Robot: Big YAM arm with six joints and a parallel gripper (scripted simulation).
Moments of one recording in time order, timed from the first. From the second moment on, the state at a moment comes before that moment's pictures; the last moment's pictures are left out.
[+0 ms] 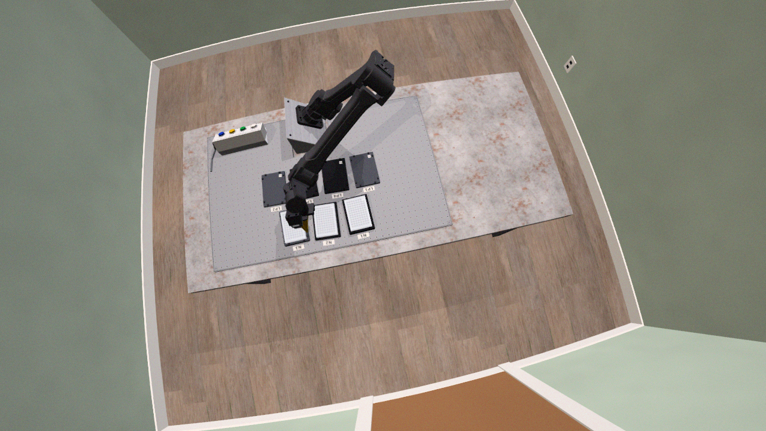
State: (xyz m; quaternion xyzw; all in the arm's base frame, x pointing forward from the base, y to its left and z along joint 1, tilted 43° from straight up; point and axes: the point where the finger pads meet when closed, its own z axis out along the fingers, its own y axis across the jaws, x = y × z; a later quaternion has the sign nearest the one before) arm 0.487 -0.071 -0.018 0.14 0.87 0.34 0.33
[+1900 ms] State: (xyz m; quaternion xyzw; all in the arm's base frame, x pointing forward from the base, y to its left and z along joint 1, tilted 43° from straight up) arm 0.468 0.031 0.070 0.02 0.93 0.36 0.10
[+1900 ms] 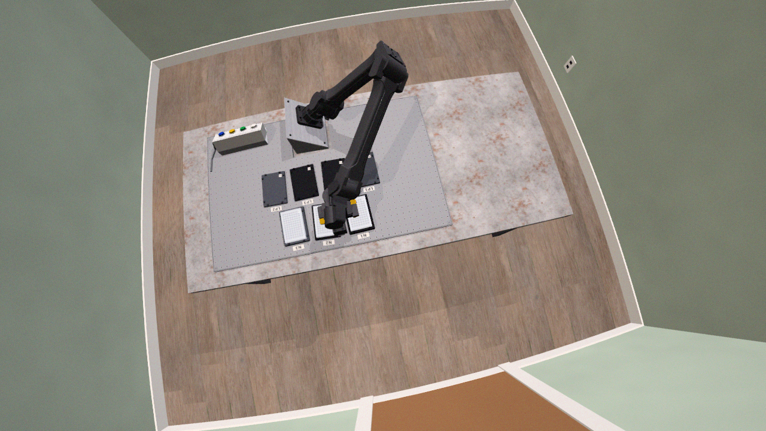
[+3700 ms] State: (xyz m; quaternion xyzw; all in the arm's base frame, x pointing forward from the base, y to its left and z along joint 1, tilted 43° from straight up) arm 0.452 0.084 0.112 -0.02 0.93 0.37 0.03
